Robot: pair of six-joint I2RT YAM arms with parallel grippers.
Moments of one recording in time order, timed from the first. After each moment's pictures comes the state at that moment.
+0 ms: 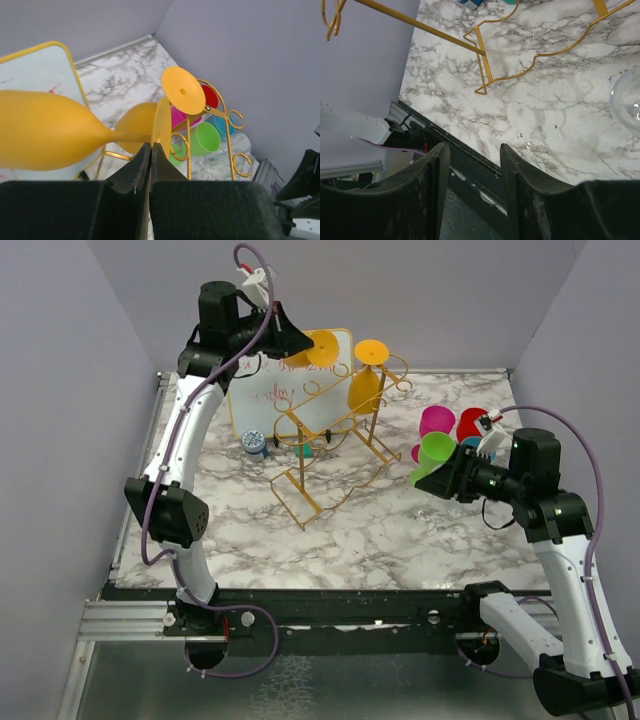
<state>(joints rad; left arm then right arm) -0.24 1.88 2.14 -0.45 0.72 -0.40 0.12 0.84 1.10 -0.84 -0.63 0.43</state>
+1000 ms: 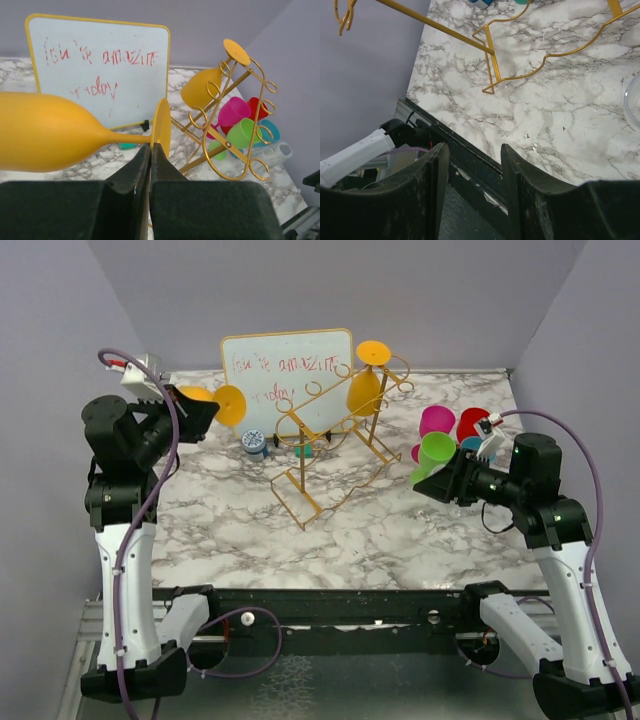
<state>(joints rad) 0.10 0.97 1.34 -0.46 0.55 -0.37 0.12 0.80 1.06 -0.80 -0.67 0.44</state>
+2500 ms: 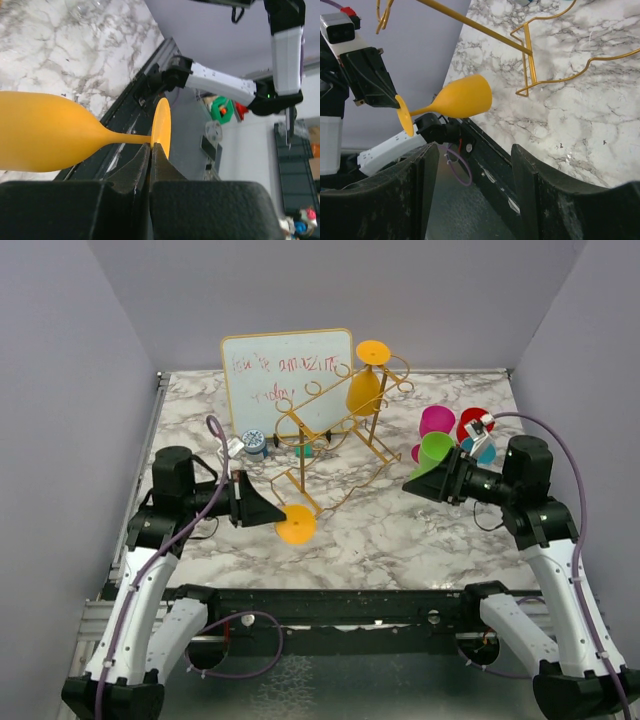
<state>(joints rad) -0.11 0.74 0.86 -0.60 1.16 -0.51 0.12 0.80 0.95 -0.59 -0.82 0.59</state>
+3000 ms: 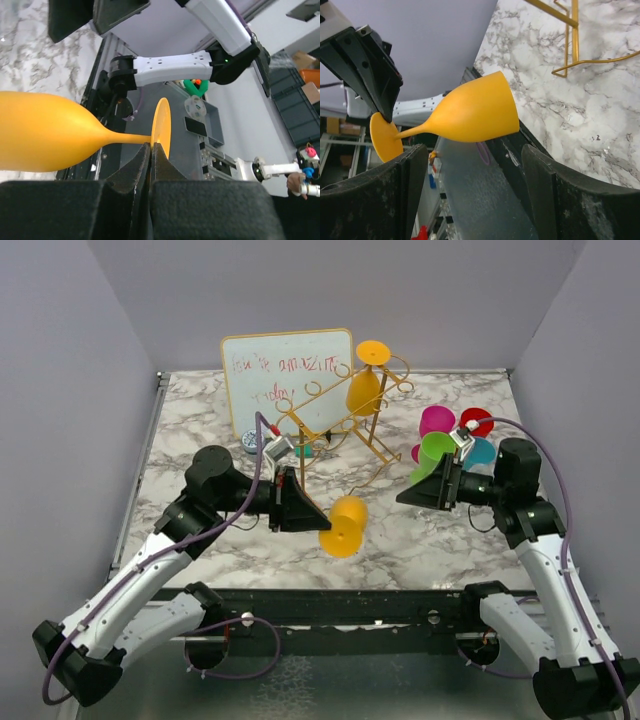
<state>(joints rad) -0.60 0.84 0.87 -0.10 1.00 -0.72 0.12 0.81 0.84 -0.46 -1.03 0.66</state>
